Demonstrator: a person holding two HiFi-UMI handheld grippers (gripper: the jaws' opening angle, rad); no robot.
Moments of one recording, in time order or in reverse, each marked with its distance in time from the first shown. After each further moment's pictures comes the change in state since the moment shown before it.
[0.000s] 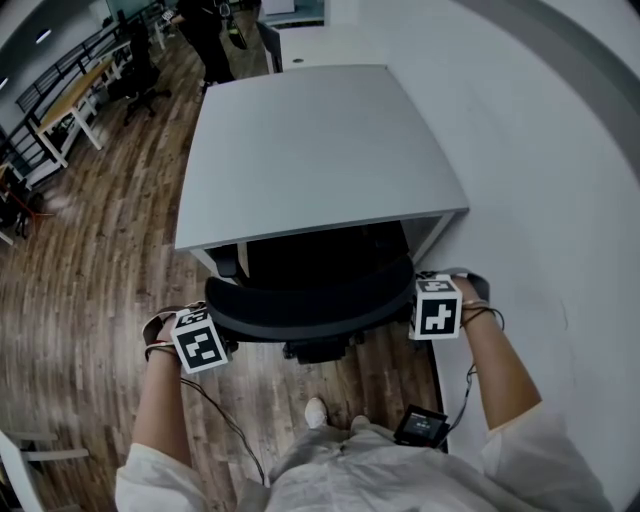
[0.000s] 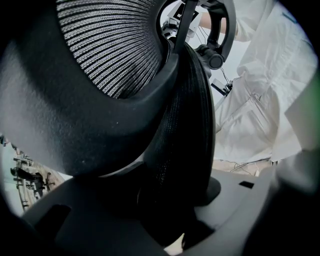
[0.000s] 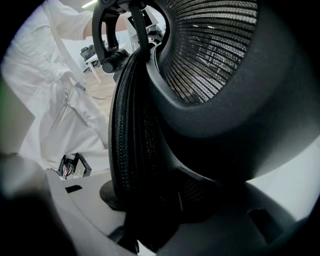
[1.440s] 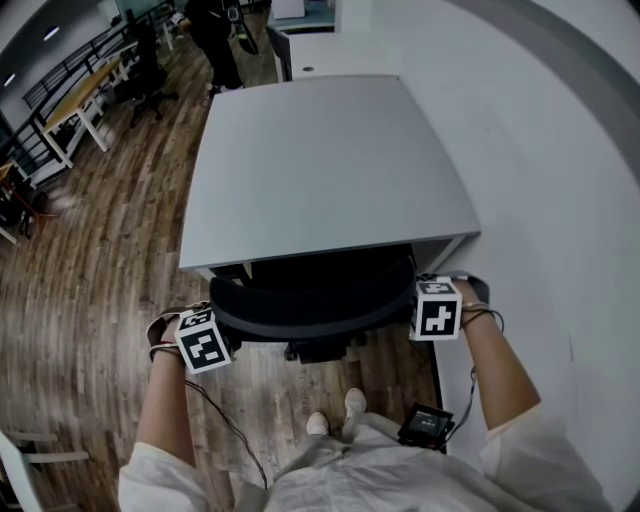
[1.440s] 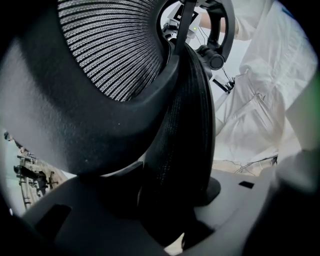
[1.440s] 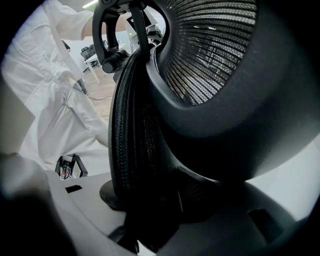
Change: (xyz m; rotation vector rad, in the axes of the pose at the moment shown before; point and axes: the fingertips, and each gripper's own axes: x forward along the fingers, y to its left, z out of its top) left arm 0.002 0.065 -0.001 -0.020 -0.006 0.047; right arm 0.008 -0.067 0.010 -0.017 -0.009 -0.009
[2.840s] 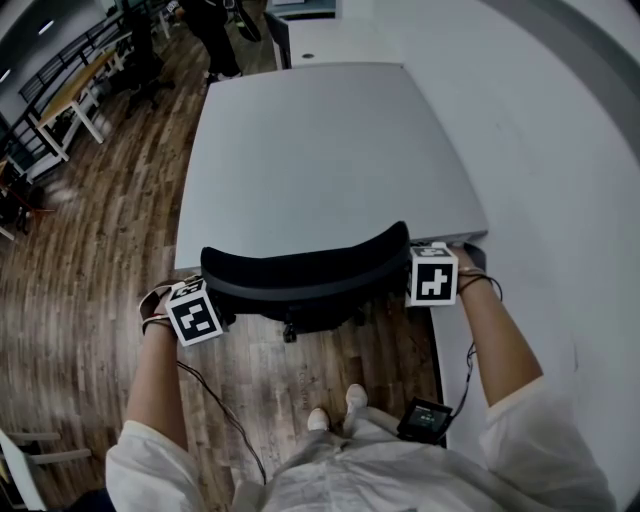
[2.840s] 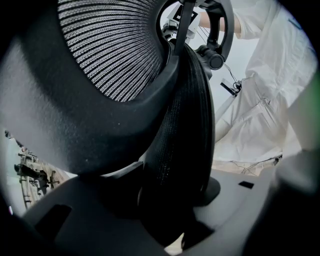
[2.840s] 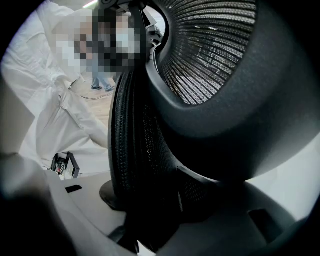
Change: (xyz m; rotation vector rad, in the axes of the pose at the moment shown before) left arm 0.011 0.090 0.001 -0.033 0.008 -0.007; right arm 0.016 -0.098 0.001 0.007 0.015 0.009
